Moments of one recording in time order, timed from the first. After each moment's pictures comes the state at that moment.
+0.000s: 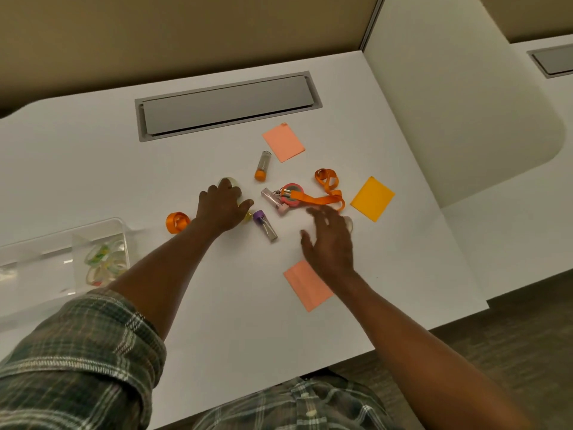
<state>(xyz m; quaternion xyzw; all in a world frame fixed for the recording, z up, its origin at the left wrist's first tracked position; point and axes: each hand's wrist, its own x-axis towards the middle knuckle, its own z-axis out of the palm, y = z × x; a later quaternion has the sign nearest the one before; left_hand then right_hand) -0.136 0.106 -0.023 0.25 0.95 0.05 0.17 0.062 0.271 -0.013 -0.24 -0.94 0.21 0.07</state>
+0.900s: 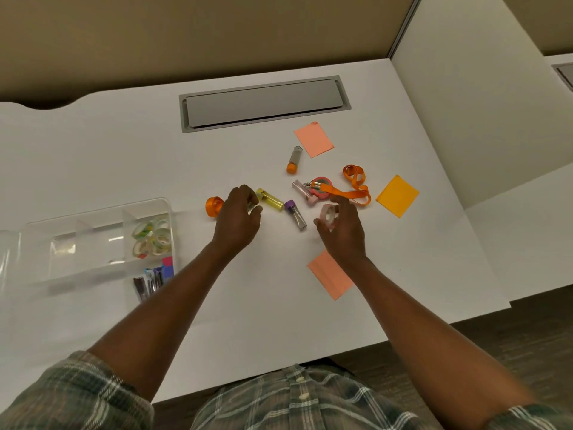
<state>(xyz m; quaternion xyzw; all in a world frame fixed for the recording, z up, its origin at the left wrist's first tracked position) -0.064 0.039 0.025 0.18 0.90 0.39 0.08 0.049 0.238 -0.002 -0.31 -0.88 0.34 0.07</state>
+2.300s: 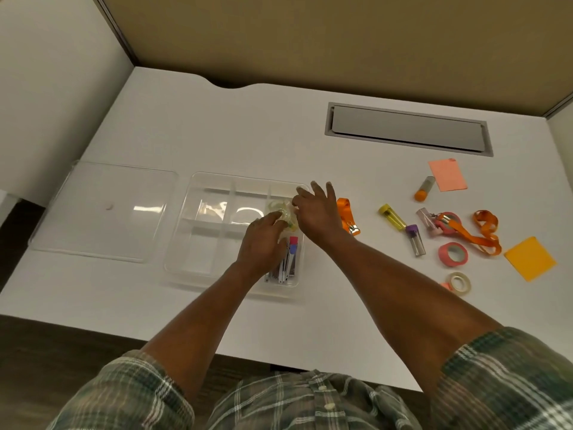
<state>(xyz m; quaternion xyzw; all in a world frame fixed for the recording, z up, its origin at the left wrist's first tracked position) -0.041 -0.187 0.005 0.13 0.96 0.23 0.06 -0.094 -0.030 0.007 0.13 -0.99 0.04 -0.04</state>
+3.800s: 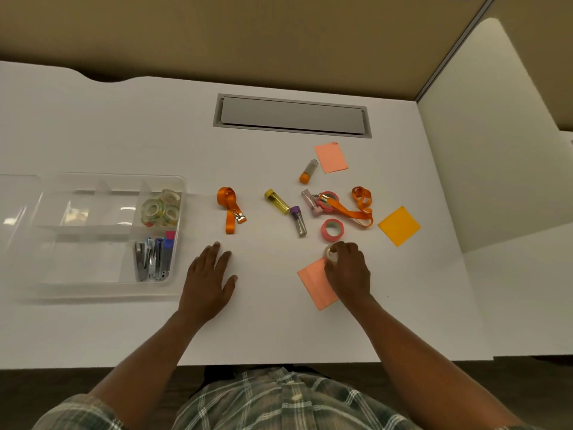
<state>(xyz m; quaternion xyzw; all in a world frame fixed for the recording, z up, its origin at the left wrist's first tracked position) 0.062 -0.059 -0.075 0.17 0.97 0.15 0.07 0.103 0.256 -0.017 -0.22 -0.96 0.17 -0.07</state>
